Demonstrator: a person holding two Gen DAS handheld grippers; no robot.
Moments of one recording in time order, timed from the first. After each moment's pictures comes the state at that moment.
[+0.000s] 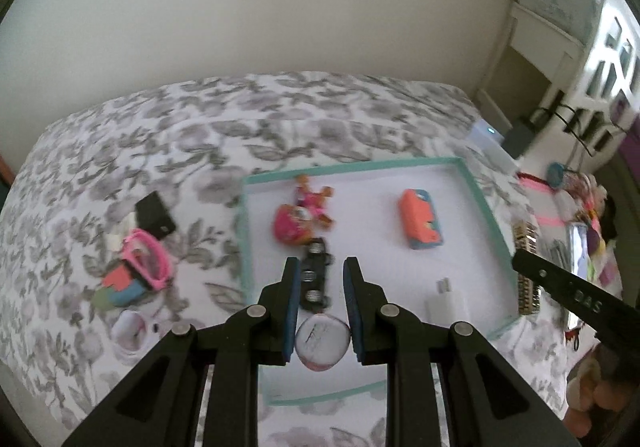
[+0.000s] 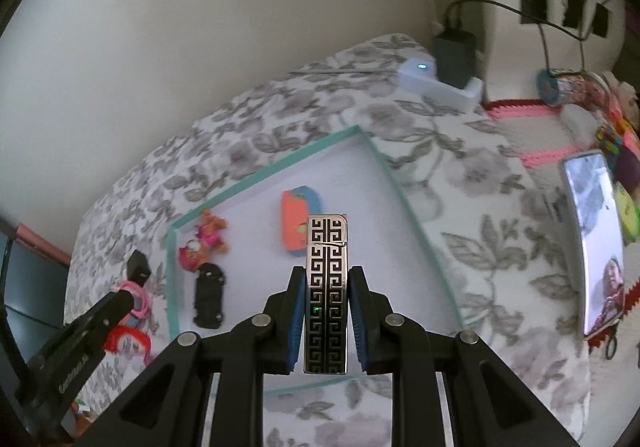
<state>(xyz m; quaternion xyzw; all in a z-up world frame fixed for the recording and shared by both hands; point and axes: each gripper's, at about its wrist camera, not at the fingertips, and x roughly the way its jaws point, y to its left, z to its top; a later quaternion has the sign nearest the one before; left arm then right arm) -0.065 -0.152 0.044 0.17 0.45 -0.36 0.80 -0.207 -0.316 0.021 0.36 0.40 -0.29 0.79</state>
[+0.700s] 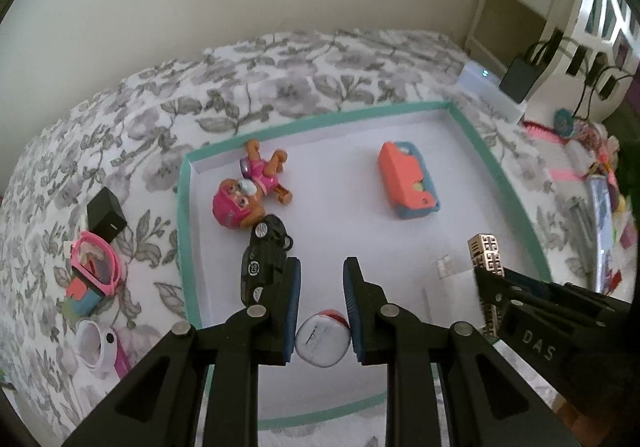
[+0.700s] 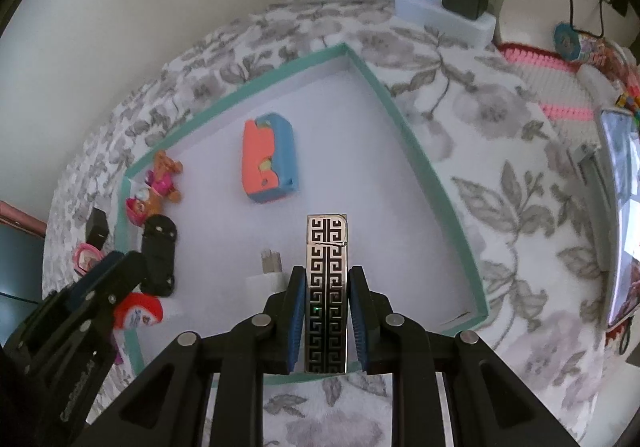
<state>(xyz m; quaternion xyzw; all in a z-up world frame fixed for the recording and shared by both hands) -0.078 -0.196 -0.012 0.23 0.47 -0.36 0.77 -0.188 -0.312 -0.043 0.36 0.49 -0.27 0.75</state>
